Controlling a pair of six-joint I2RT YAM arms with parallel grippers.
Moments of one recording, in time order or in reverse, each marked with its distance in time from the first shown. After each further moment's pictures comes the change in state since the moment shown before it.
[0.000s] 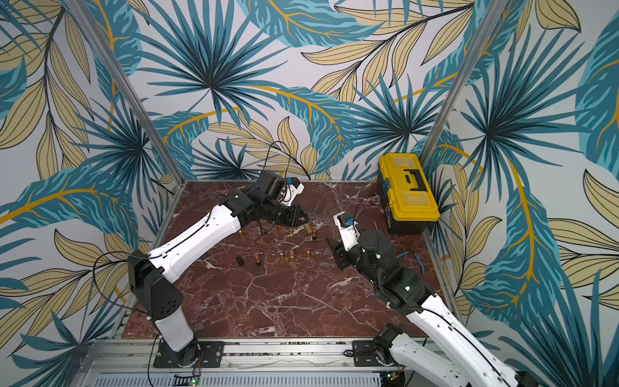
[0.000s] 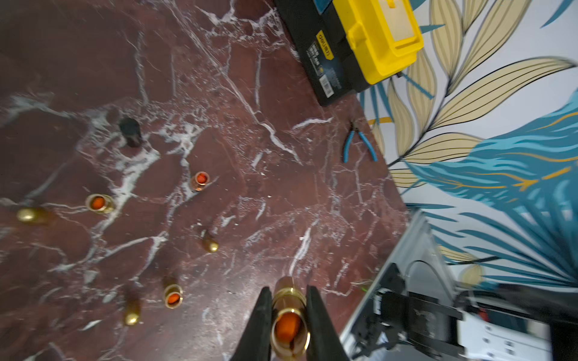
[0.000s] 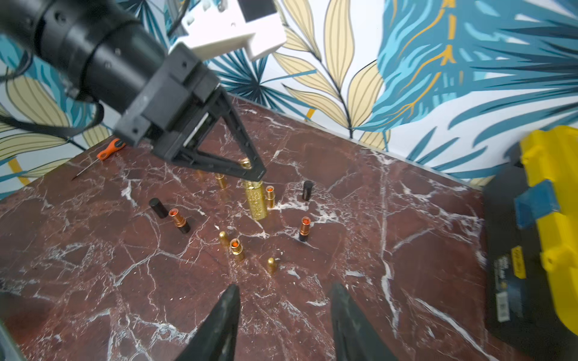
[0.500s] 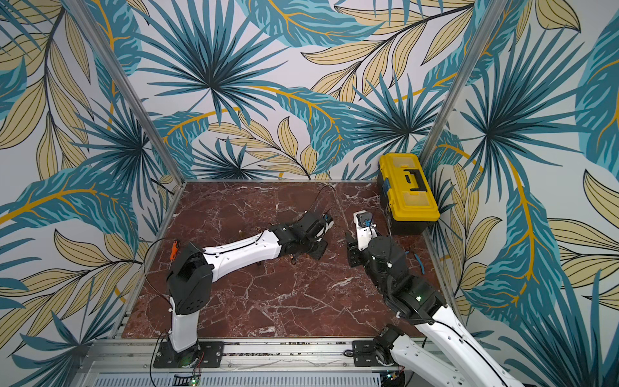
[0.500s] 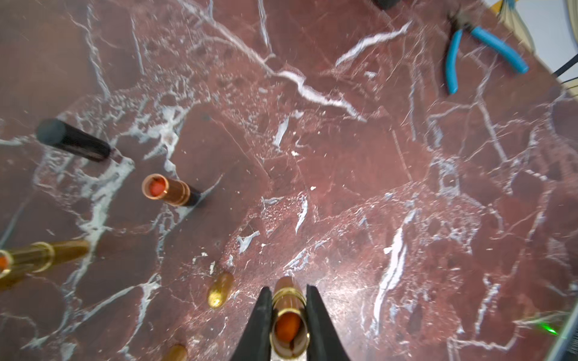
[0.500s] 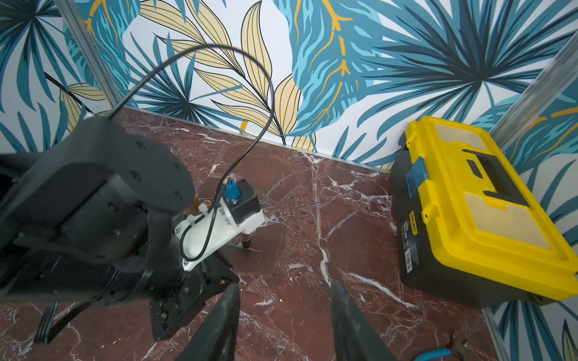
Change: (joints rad) left arm -0.202 0.187 -0.218 0.299 -0.333 0.170; right arm 0.000 -0.058 -0.010 -0.022 0.247 0.026
